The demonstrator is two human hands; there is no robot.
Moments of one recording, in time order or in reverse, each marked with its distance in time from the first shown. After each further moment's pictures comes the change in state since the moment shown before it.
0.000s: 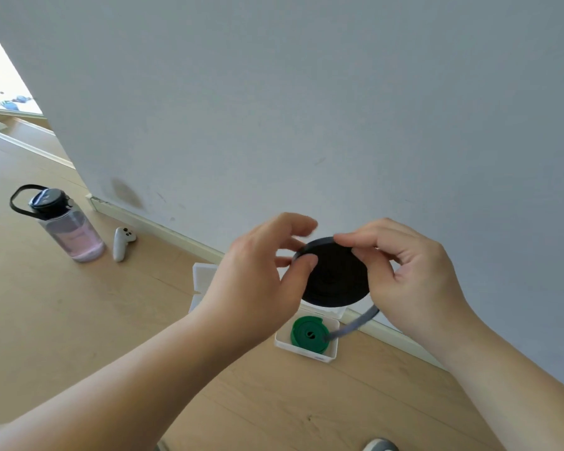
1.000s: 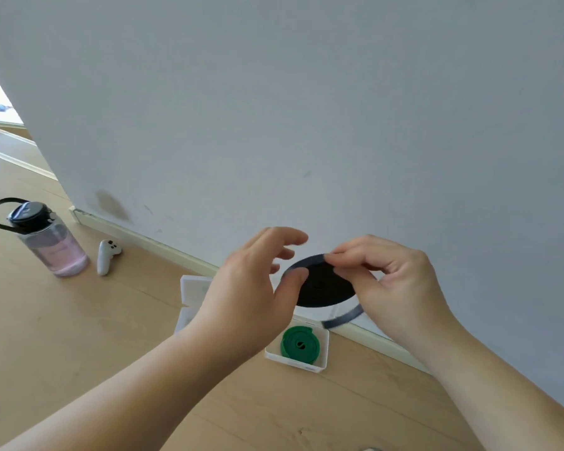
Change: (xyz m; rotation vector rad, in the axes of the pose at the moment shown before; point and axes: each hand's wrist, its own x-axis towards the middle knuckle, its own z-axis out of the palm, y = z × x) left_hand 0.003 0.000 0.006 0.081 -0.012 0.031; right_hand 0.002 -0.002 -0.004 0.098 0.004 0.150
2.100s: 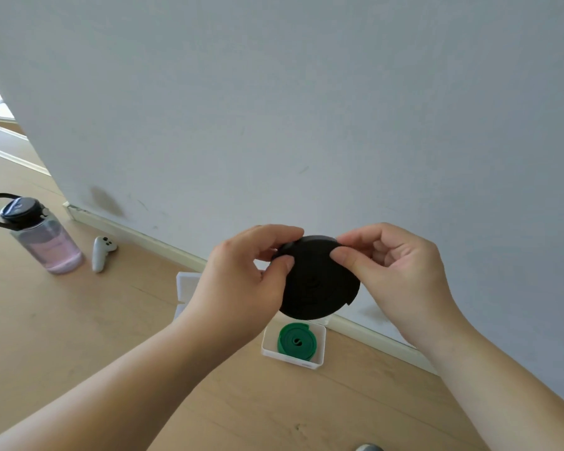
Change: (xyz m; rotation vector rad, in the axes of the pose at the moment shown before) left_hand 0.006 0.001 -0.004 -0.169 0.050 -0.135; right_hand 0.005 0.003 -0.004 0.211 0.082 0.211
